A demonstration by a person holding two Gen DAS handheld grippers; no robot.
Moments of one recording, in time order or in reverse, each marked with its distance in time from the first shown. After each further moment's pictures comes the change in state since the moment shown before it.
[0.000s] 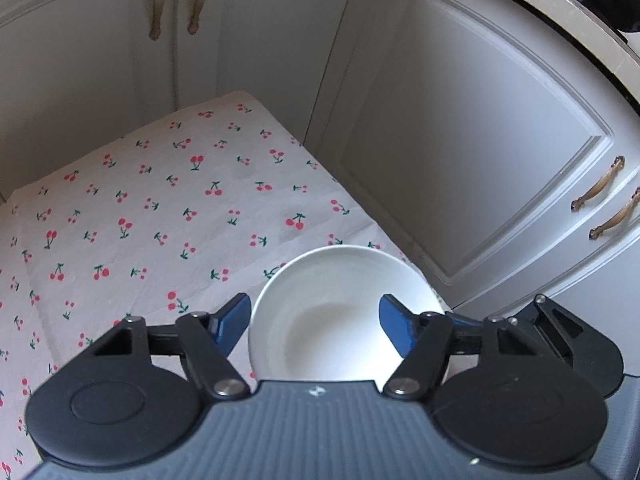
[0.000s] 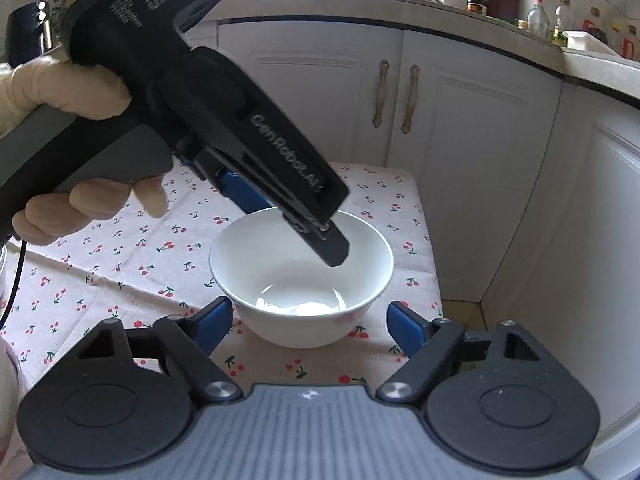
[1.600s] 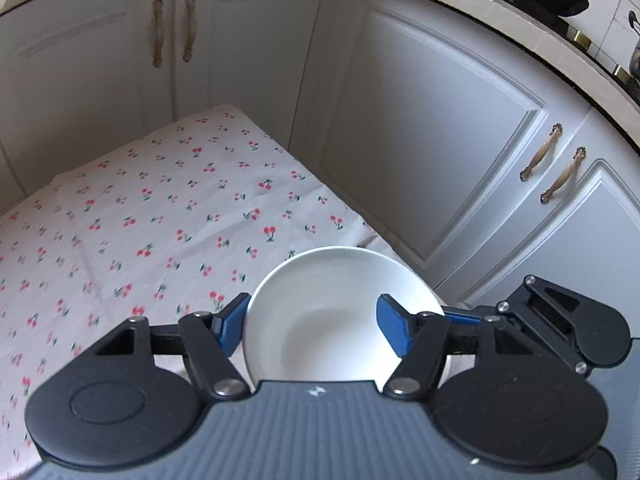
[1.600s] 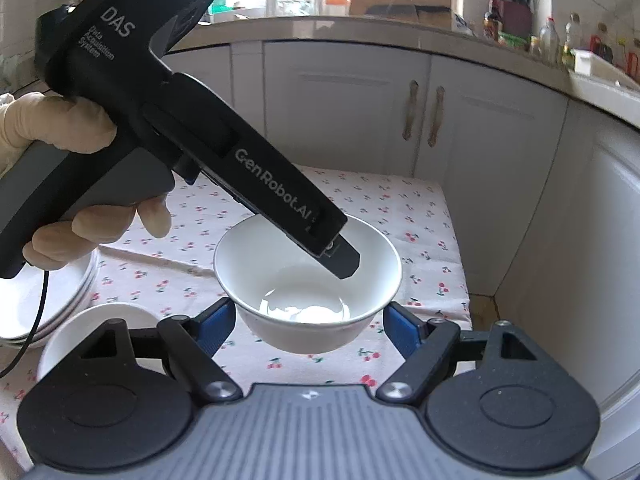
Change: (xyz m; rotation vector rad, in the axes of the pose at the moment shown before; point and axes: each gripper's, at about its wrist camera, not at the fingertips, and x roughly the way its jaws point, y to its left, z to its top) left arm -0.099 -0.042 -0.055 0.051 -0.063 0.004; right arm -0.084 0.057 0.004 -0.005 0.005 0.050
